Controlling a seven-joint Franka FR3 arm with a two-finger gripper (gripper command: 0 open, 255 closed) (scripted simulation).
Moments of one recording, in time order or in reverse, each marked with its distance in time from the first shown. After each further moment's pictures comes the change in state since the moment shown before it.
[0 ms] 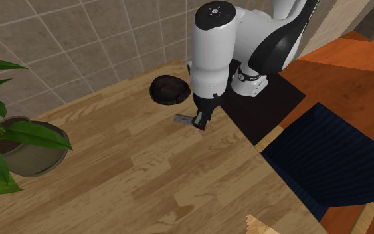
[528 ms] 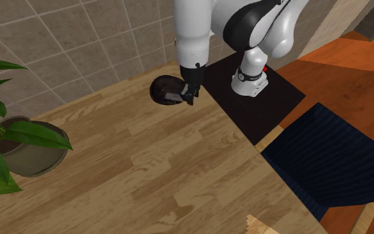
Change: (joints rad) arm -0.058 -0.142 -0.152 -0.139 0.011 -0.027 -0.223
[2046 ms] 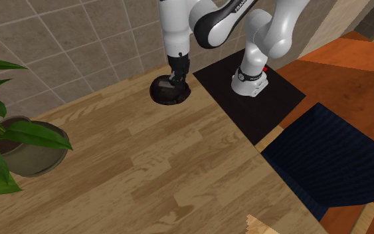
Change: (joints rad) arm -0.107 0.027 -0.181 -0.168 -0.065 0.164 -0.268
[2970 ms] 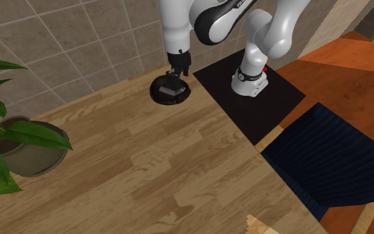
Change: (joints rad) arm 0.000 -0.022 -0.001 0.016 -0.002 -0.036 0.003
